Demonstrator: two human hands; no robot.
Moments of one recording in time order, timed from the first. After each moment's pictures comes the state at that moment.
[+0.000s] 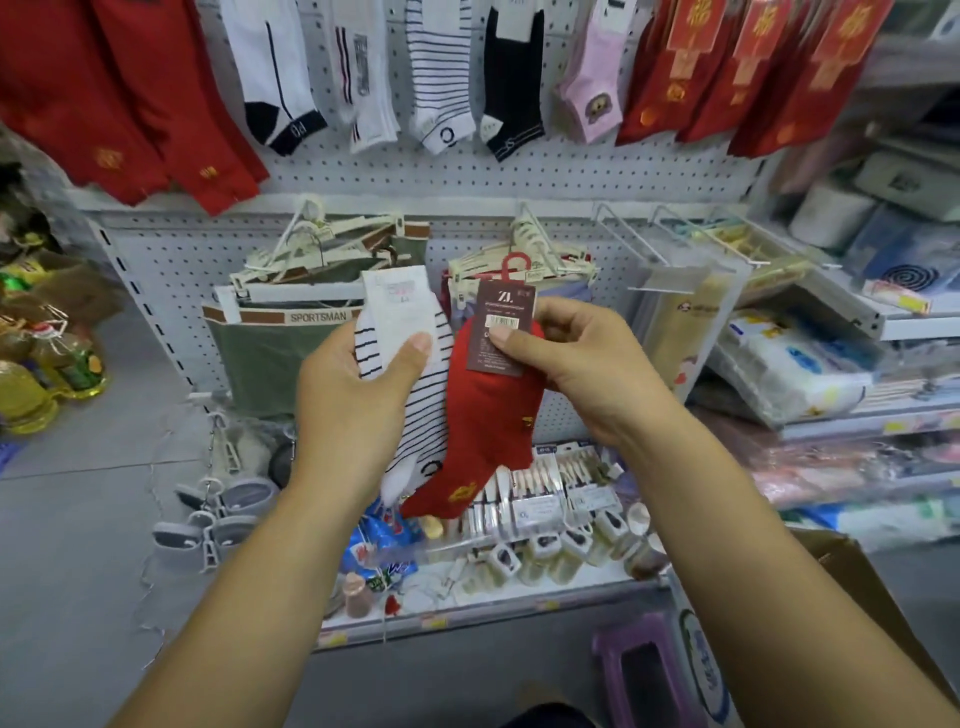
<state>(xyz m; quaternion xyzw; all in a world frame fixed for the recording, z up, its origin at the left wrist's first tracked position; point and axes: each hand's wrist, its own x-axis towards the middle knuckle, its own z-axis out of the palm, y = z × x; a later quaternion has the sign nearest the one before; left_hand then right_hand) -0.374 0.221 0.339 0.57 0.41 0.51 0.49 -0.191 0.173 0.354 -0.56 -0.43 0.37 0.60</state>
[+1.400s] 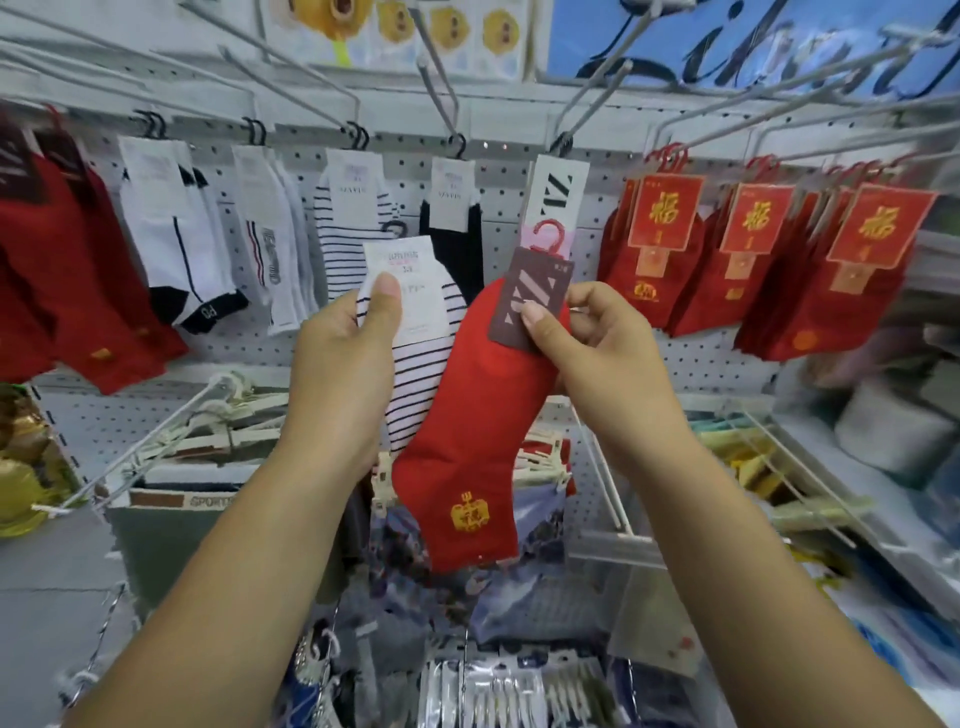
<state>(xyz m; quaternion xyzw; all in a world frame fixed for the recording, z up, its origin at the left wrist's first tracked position) -0.140 0.385 0.460 0.52 0.35 0.61 0.48 0.029 0.327 0.463 -0.49 -0.53 0.25 0.65</state>
